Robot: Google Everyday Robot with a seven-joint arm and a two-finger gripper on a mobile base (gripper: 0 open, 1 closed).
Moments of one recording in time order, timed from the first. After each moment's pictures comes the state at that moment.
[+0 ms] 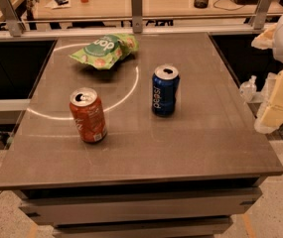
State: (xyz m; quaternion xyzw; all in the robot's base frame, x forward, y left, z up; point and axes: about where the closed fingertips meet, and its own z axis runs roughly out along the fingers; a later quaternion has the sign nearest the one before) arm 0.438 -0.217 0.976 -0.60 0.78 -0.03 0.16
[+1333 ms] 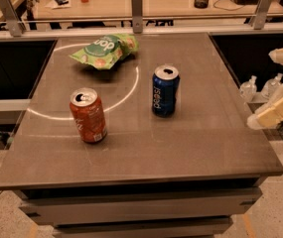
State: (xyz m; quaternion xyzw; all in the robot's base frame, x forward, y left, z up) arm 0.466 -0.242 0.946 -0.49 0.79 0.10 0.36
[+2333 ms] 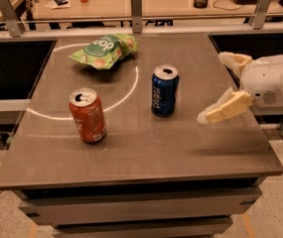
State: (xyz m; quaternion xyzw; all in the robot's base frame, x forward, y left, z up) arm 0.514 -0.162 0.915 -0.49 0.69 0.20 0.49
